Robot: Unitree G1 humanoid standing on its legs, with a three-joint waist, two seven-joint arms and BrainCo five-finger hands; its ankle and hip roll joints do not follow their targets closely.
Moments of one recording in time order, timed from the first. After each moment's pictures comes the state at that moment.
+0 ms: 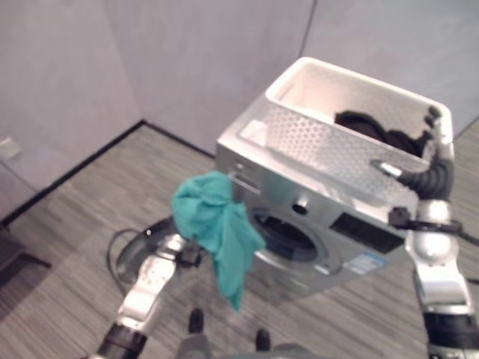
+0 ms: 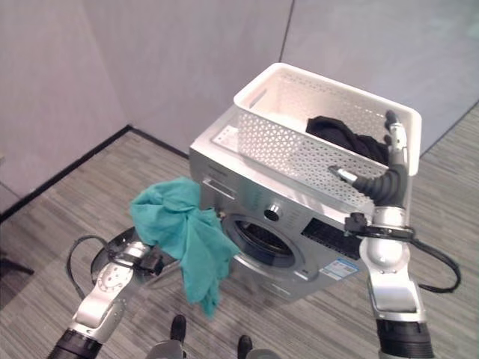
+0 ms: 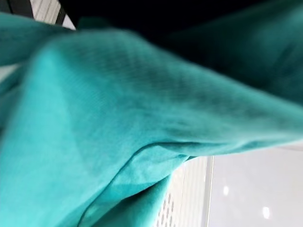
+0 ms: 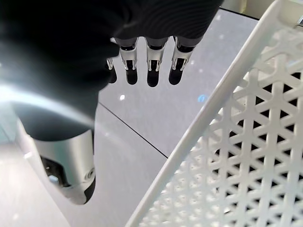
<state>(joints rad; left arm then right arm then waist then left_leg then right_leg) -0.02 0.38 -0.27 -0.03 -0.43 -0.10 0.01 -0.11 -0.52 -0.14 -0.22 -0.07 -0.12 -0.29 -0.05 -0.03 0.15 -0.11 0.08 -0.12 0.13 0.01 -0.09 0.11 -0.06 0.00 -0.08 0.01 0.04</state>
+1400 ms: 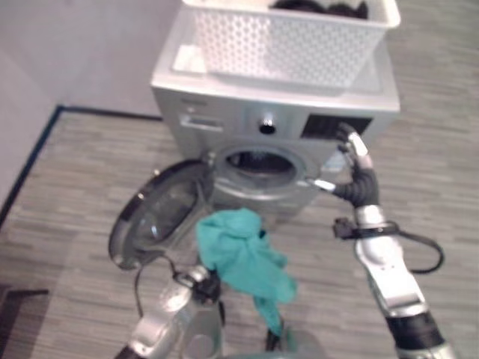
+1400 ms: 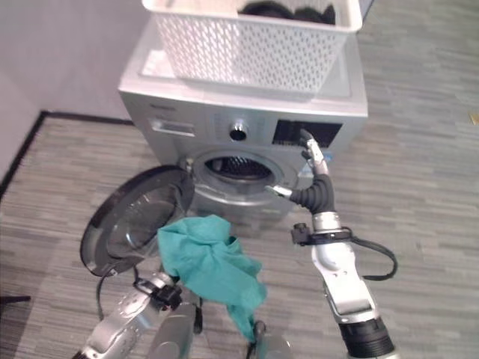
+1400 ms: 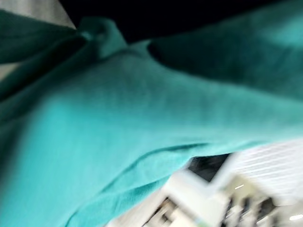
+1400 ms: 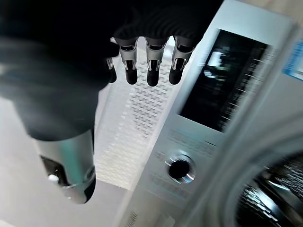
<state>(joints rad) -0.03 0.40 -0.58 0.03 -0.67 -0.01 -0.02 -0.11 -0.43 0.14 -0.29 0.00 -0.07 -0.25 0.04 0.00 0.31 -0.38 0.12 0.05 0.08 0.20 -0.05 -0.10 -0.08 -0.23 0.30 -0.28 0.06</state>
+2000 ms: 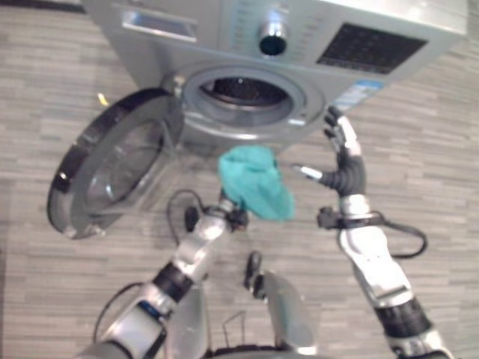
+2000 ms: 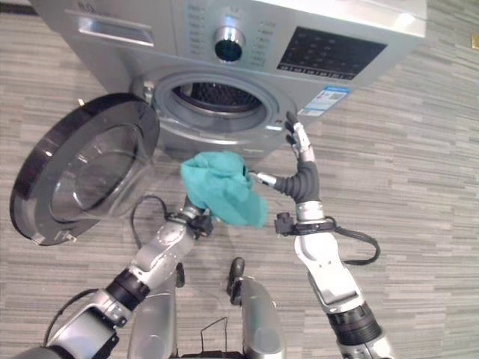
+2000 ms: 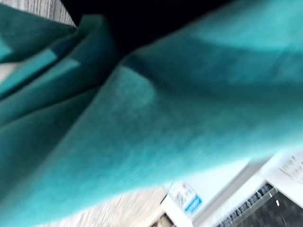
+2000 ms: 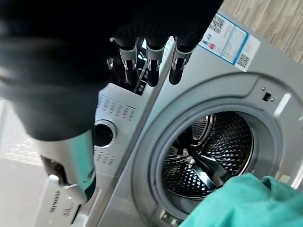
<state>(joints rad) -0.56 0.21 -0.56 0.33 -0.69 -0.10 0.28 -0.24 -0.42 0.22 -0.32 0.04 -0.07 -0.37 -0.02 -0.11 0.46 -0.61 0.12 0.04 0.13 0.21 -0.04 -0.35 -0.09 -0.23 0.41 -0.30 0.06</state>
